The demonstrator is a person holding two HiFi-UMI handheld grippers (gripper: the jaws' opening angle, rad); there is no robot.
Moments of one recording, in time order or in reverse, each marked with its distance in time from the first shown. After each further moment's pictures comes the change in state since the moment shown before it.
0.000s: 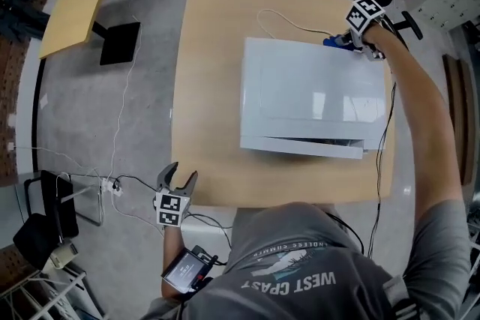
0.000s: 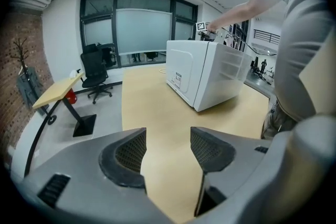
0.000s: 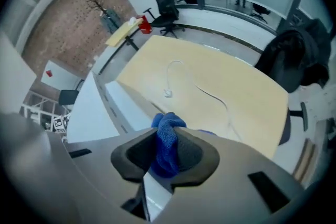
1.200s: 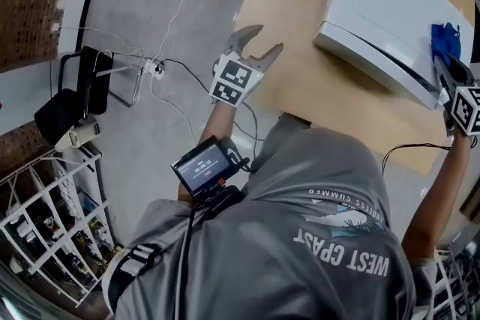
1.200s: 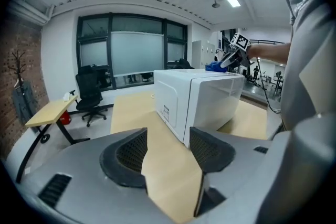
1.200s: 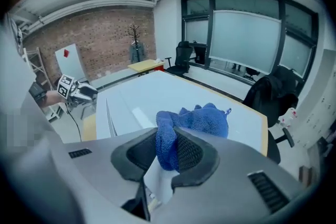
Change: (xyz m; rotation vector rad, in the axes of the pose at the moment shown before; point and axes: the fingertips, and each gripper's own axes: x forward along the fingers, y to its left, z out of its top) left arm -0.002 -0.052 0.082 0.080 -0.224 -0.026; right arm -0.051 0.182 -0.193 -0.260 -0.594 -0.158
